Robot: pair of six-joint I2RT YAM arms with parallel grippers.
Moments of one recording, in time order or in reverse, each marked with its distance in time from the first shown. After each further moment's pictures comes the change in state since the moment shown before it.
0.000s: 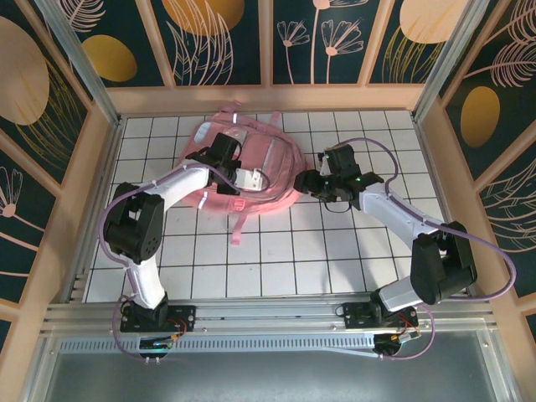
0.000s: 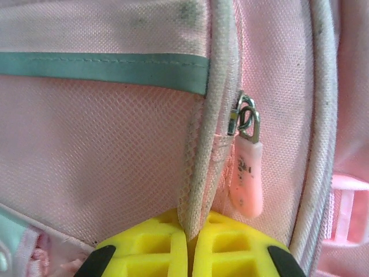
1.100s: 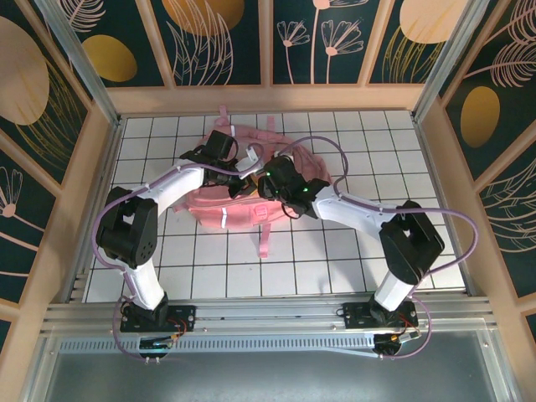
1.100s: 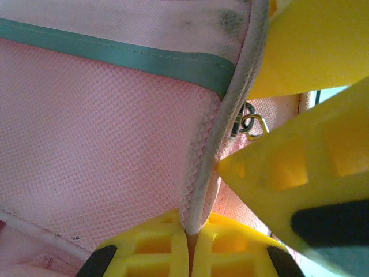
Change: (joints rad) left arm 0.013 -0.060 -0.047 0.011 0.397 -0.638; right arm 0.388 0.229 0.166 0.134 0.575 0.009
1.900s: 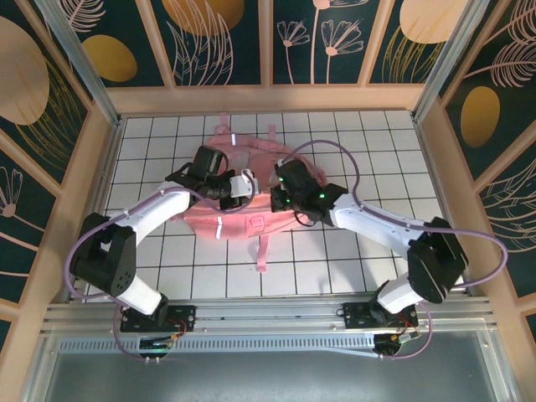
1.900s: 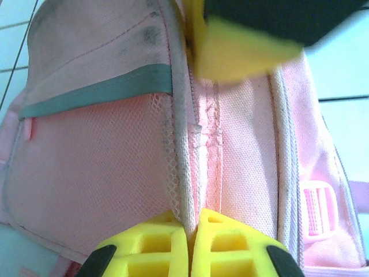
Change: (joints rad) left arm -0.017 -0.255 -0.273 0.155 -0.010 0.380; right arm -0.025 -0.214 -0.109 -0.134 -0.151 -0.179
